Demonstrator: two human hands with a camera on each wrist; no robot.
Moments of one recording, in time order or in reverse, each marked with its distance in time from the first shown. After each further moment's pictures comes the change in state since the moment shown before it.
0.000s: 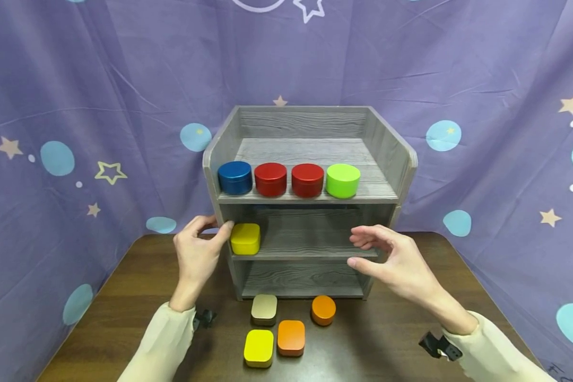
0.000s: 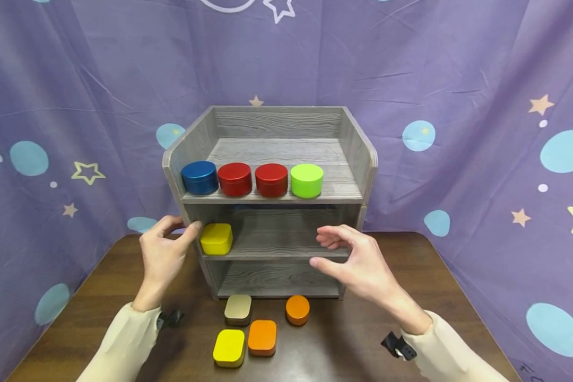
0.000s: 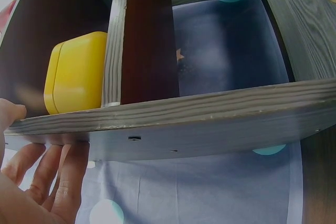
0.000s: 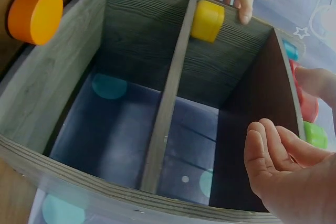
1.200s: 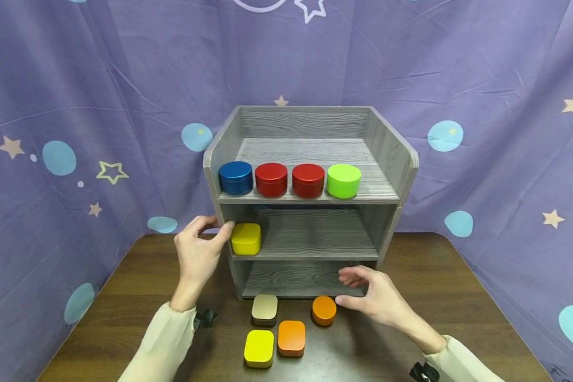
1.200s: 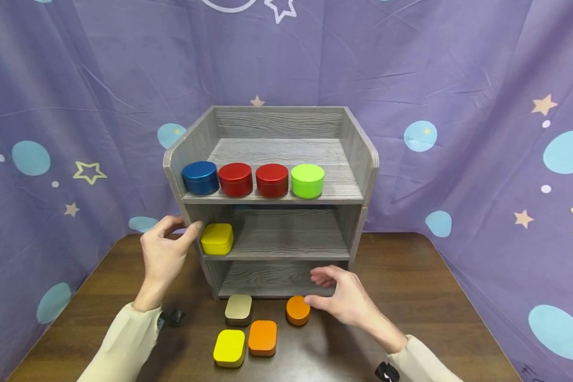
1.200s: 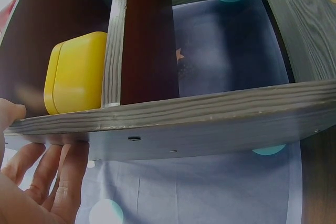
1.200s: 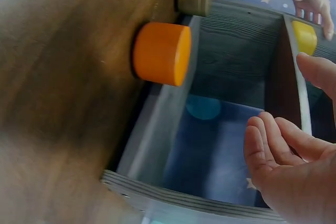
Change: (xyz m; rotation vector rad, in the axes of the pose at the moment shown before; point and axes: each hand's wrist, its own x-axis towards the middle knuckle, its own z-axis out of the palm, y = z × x) left_hand -0.001 0.003 0.001 -0.008 -0.002 -0.015; right_hand -0.041 0.067 0.049 -0.054 -0.174 0.139
